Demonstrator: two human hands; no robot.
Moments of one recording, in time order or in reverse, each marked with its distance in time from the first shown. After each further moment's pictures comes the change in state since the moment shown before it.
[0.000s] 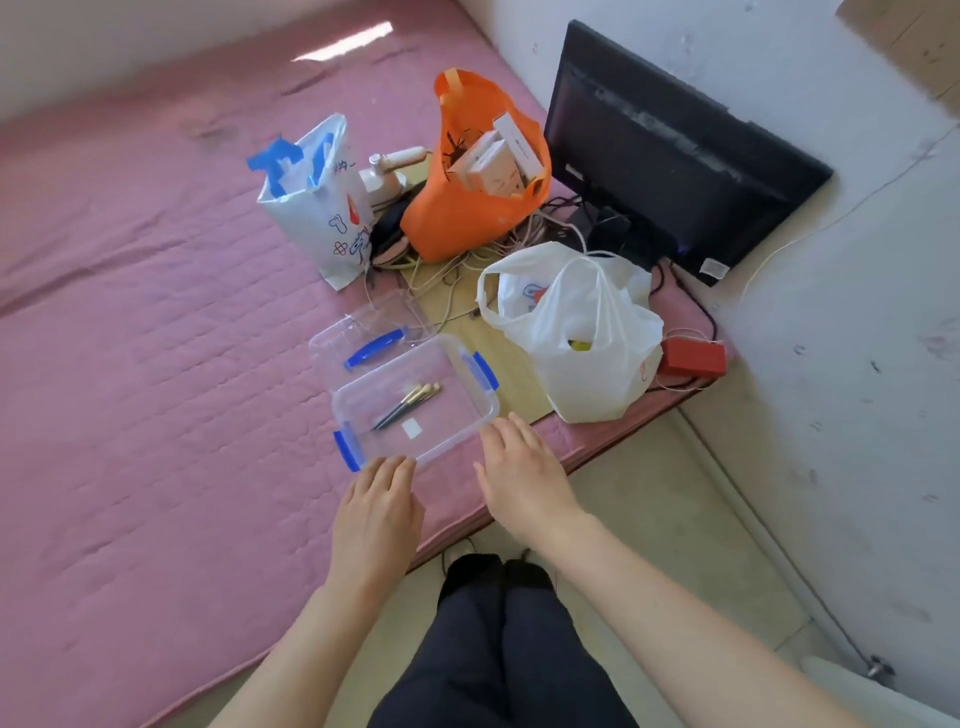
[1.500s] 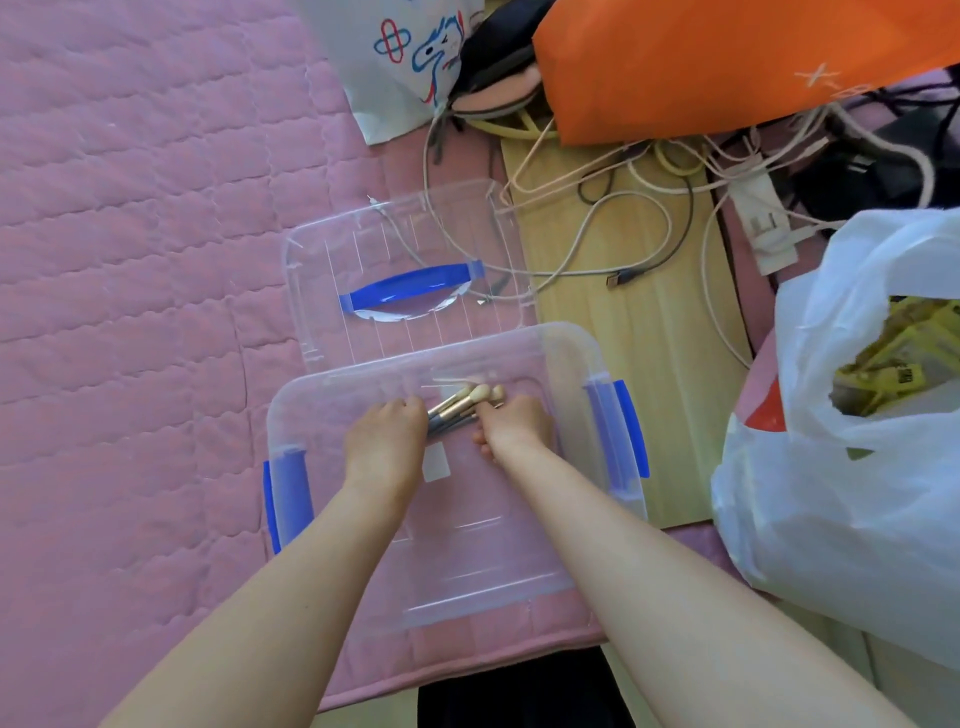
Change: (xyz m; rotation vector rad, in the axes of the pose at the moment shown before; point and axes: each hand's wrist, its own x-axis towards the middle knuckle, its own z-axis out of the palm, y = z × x) left_hand 0.252 -0.147 0.276 0.176 -0.425 -0.401; right_hand 0.347 0.068 0.303 0.707 -0.321 0.838
